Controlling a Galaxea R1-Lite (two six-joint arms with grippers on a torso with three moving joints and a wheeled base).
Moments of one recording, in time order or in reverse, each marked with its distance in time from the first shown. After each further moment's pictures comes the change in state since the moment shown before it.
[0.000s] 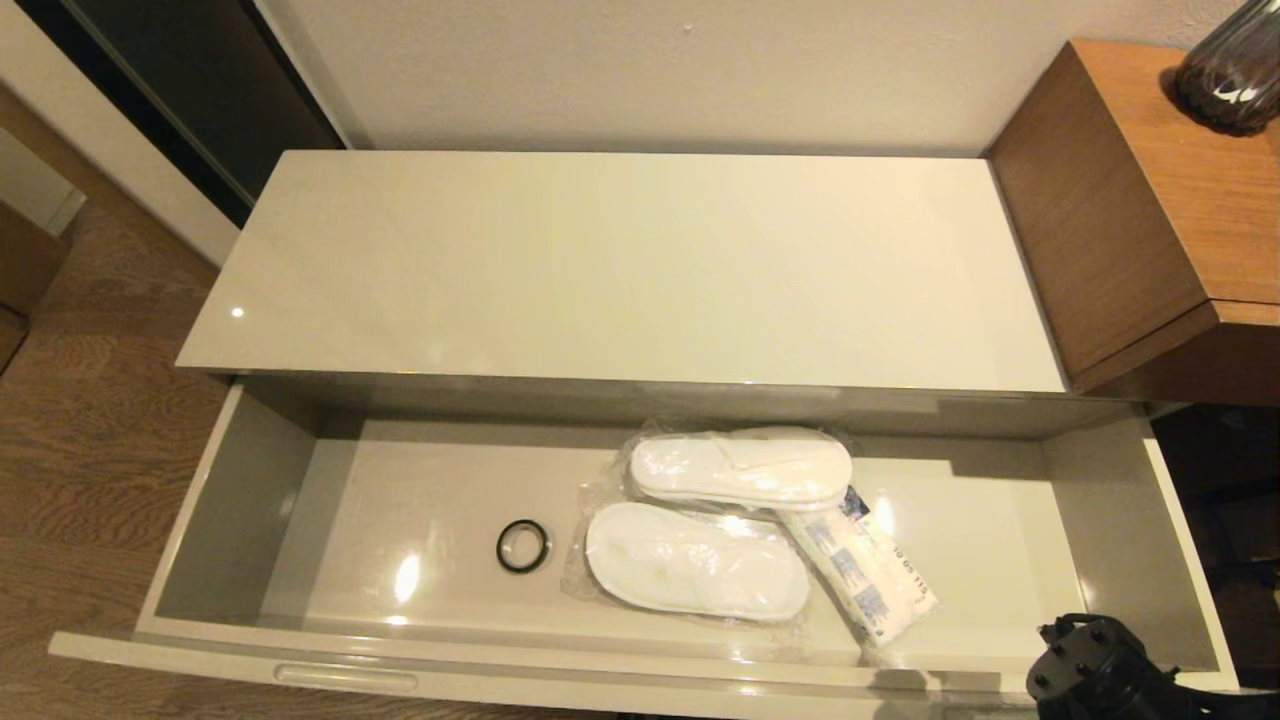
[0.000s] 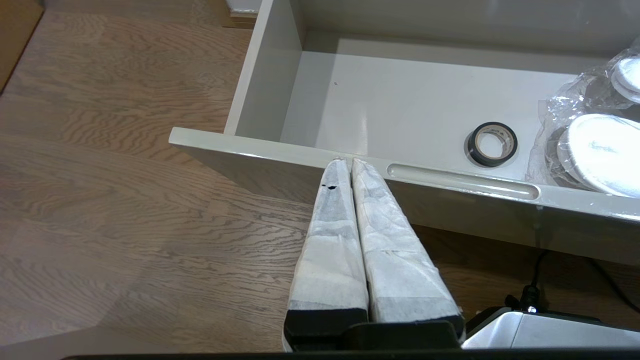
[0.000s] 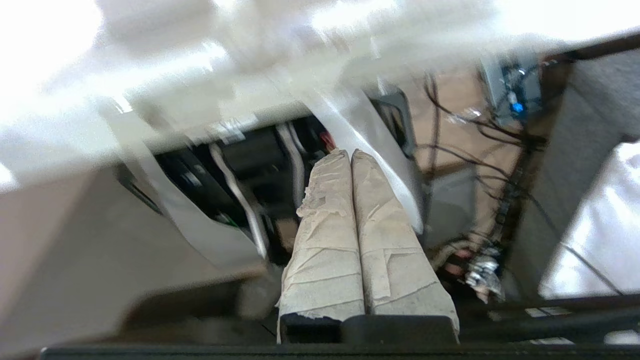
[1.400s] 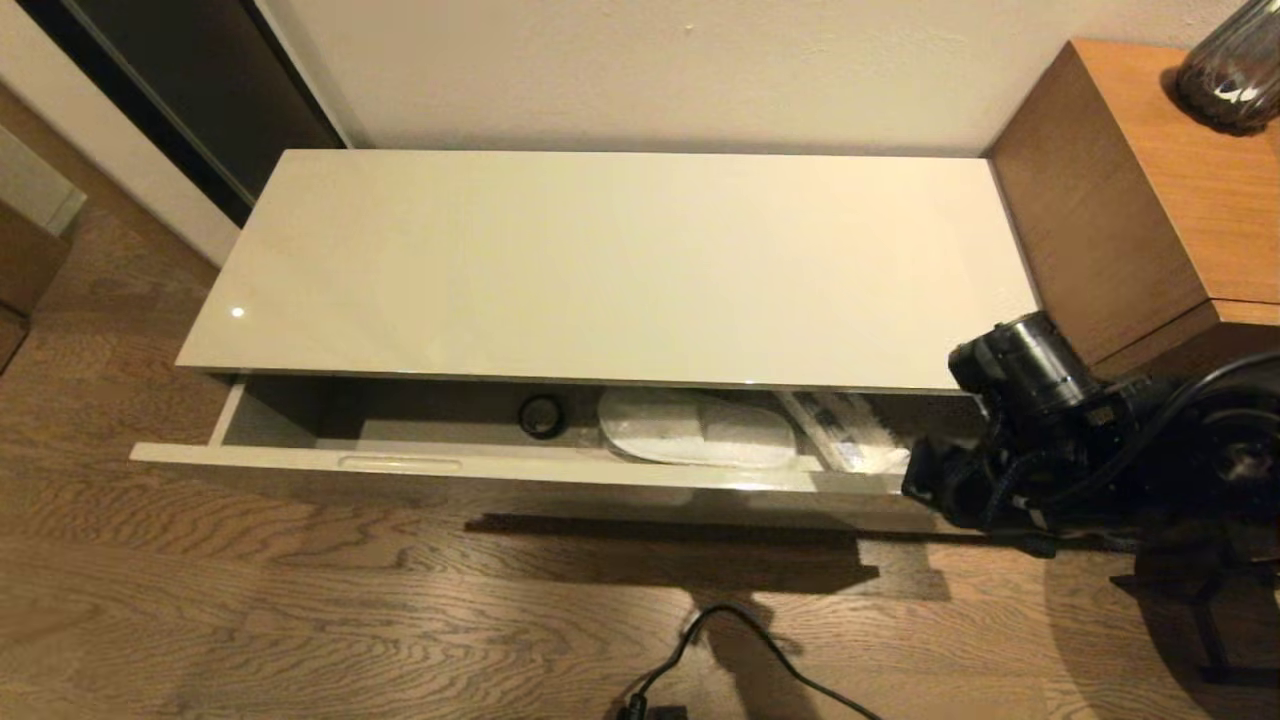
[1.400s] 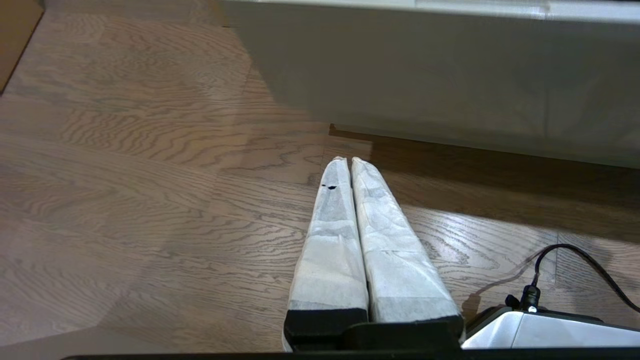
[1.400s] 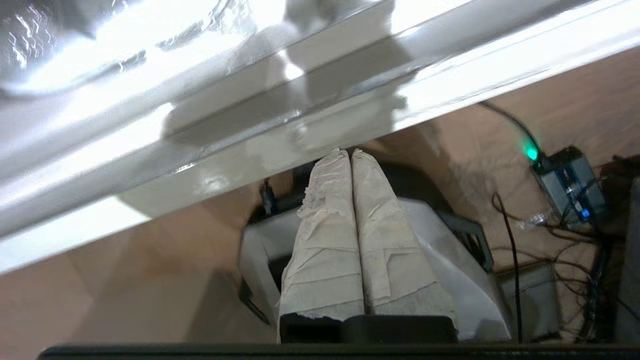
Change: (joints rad) left arm 0.000 0.000 0.000 0.000 -0.001 0.001; right arm -0.230 0.093 -0.773 0.387 -0.026 -0.121
